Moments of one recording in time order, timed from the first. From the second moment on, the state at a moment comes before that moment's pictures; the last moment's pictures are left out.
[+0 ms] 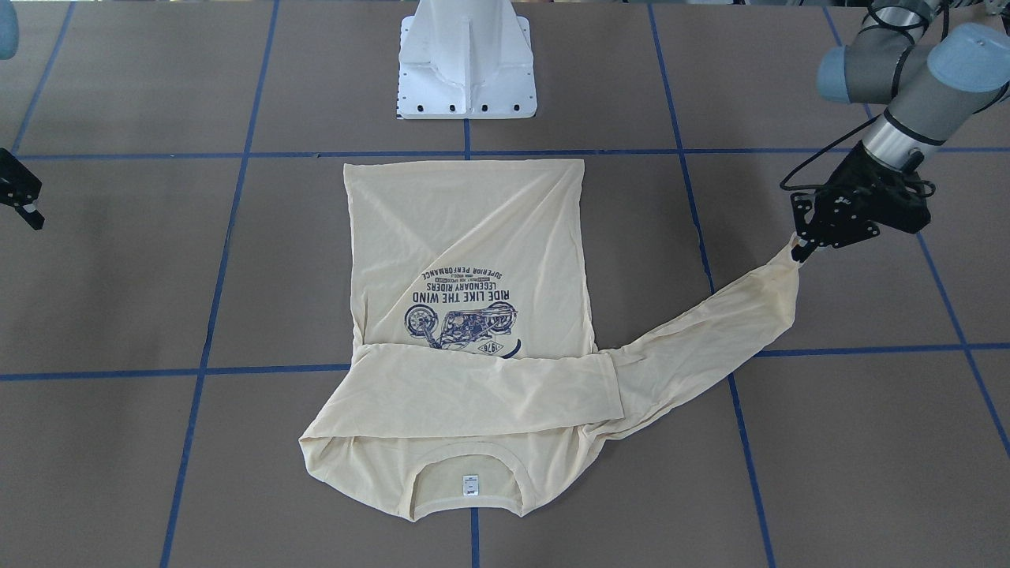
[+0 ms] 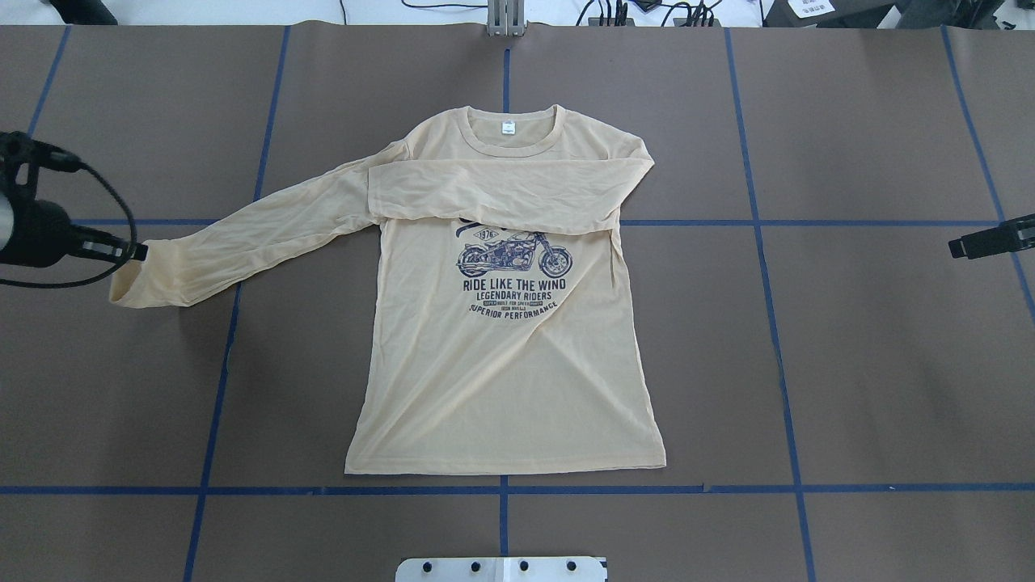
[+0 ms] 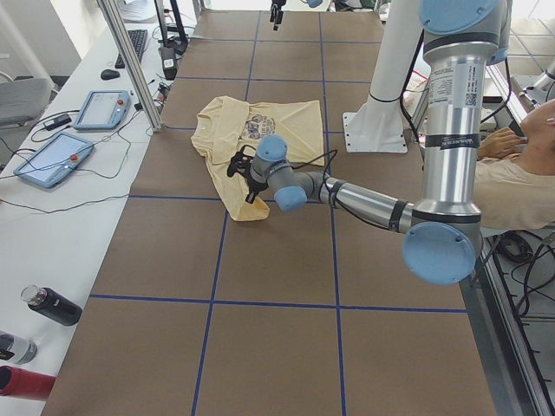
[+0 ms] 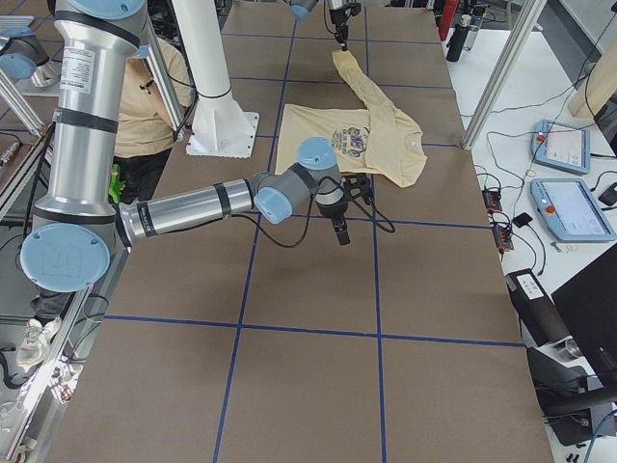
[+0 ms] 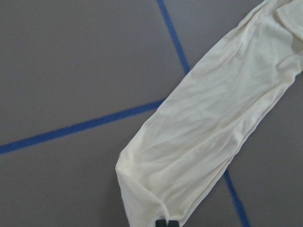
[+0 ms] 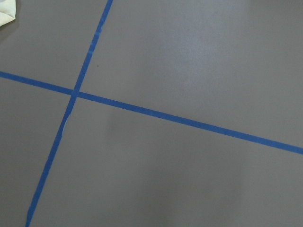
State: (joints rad) left arm -0.94 -1.65 -1.82 -2.17 -2.08 -0.73; right arm 1.15 -1.74 1.98 -1.13 2.15 0.49
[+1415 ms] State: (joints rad) left arm -0.69 -2.79 -1.00 -1.92 -1.95 -1.25; right arm 1.15 -1.73 1.97 -1.13 2.15 0.49
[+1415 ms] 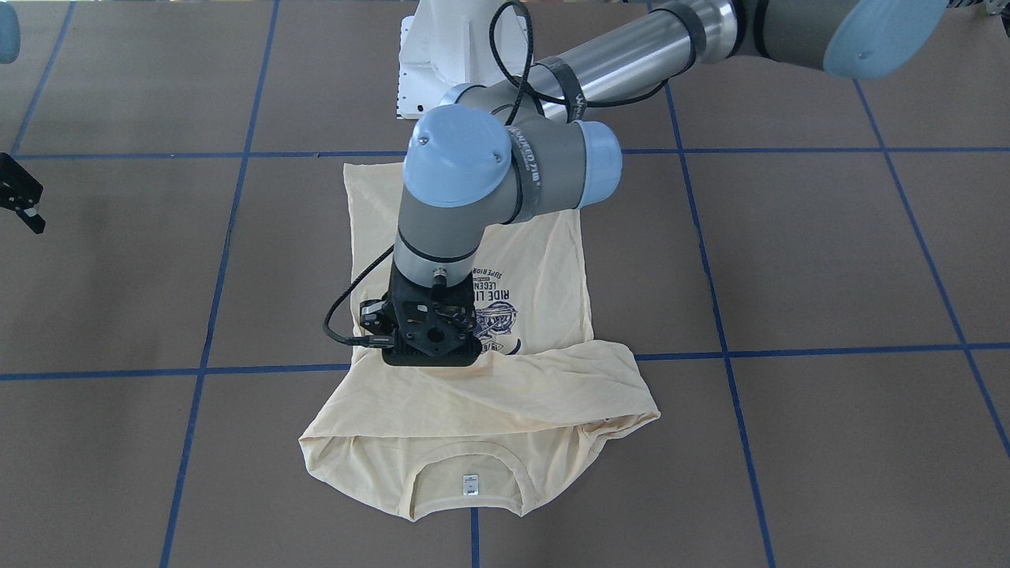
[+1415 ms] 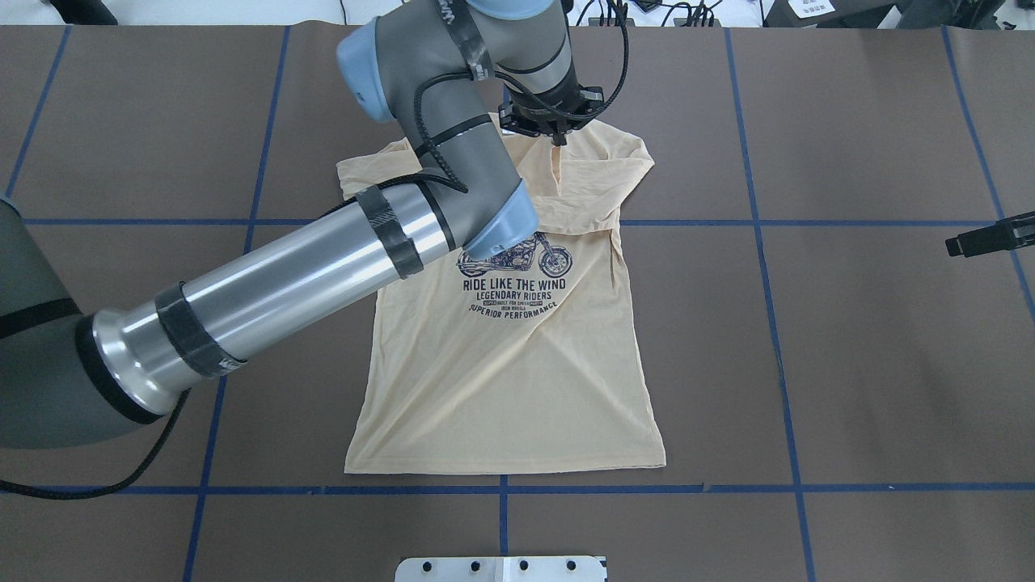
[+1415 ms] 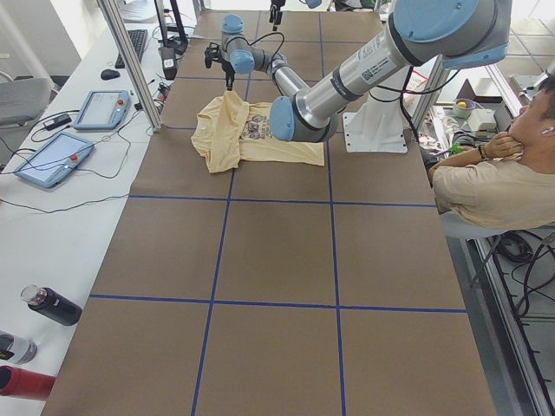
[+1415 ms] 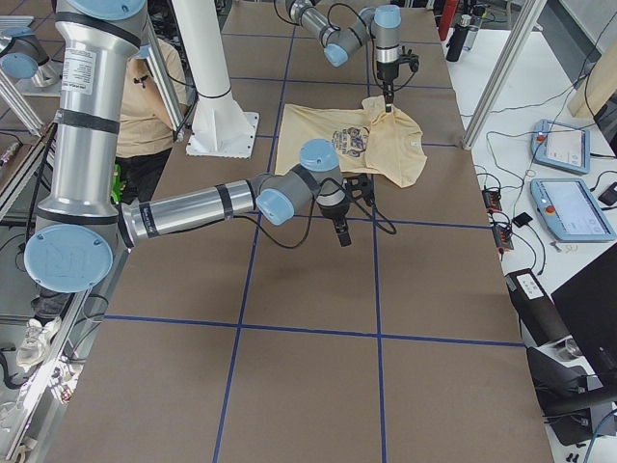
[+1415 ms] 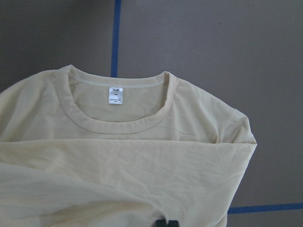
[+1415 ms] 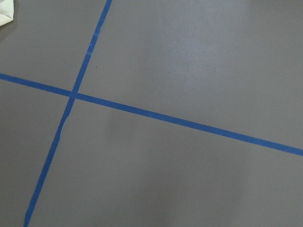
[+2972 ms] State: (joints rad) left arm -0.63 -2.77 -0.98 -2.07 -1.84 -1.32; right arm 1.13 -1.70 1.93 -1.06 2.15 0.60
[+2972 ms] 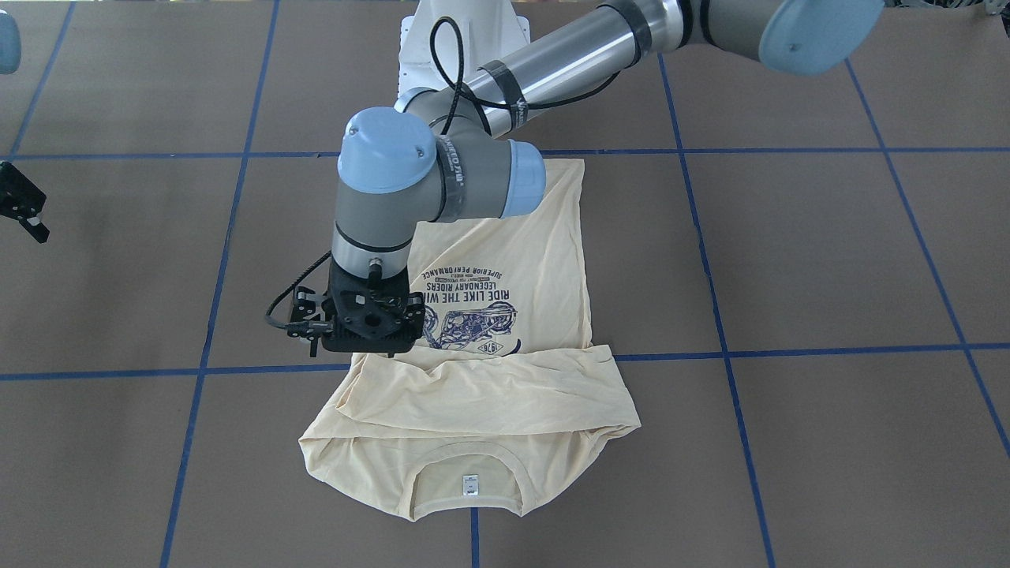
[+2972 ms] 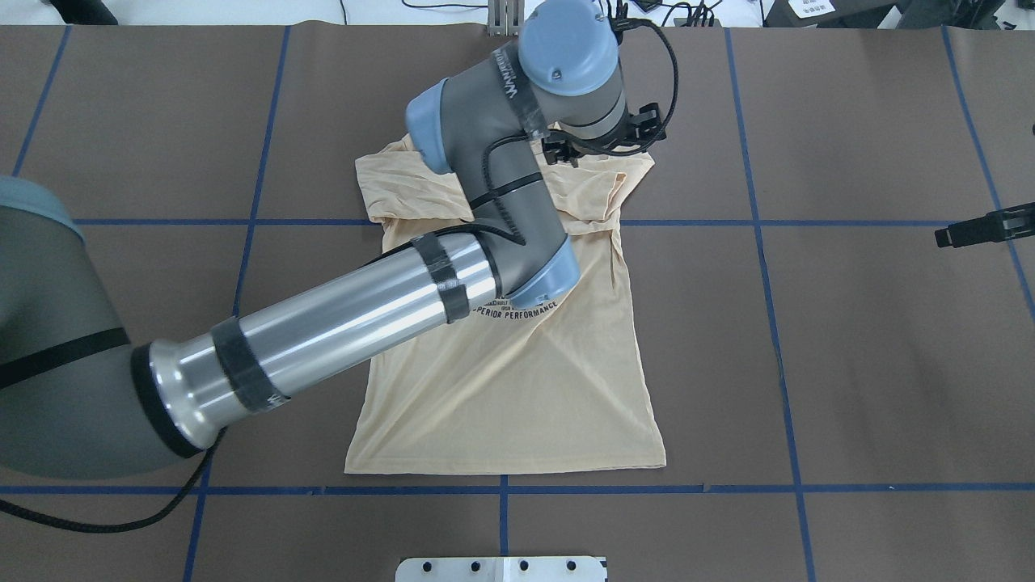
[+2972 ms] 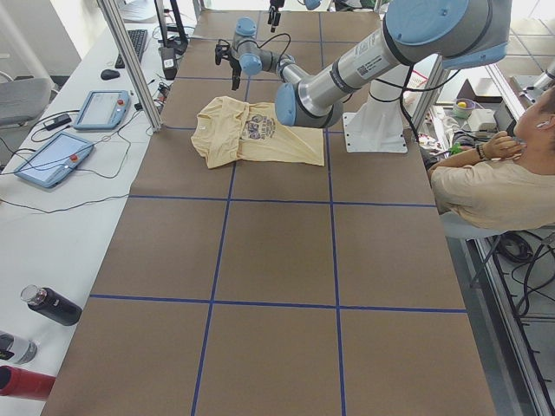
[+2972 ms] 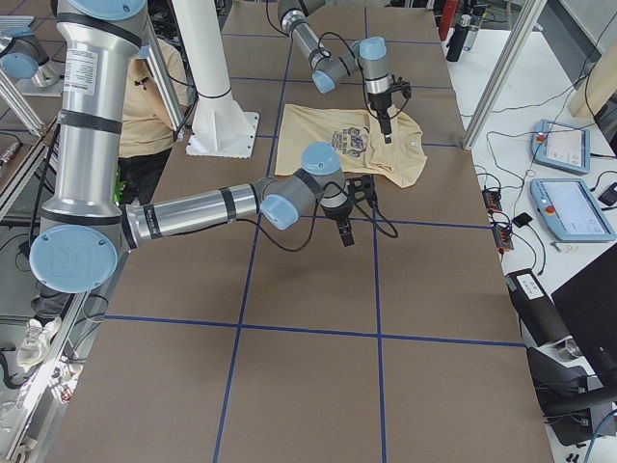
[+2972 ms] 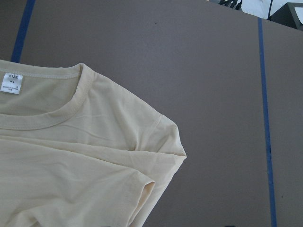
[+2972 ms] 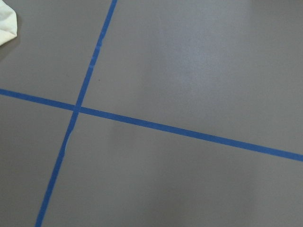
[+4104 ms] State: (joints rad) left arm -0.56 -1.88 -1.99 -1.88 -1.82 -1.08; right arm 0.40 -1.52 2.29 -1.42 1.59 1.41
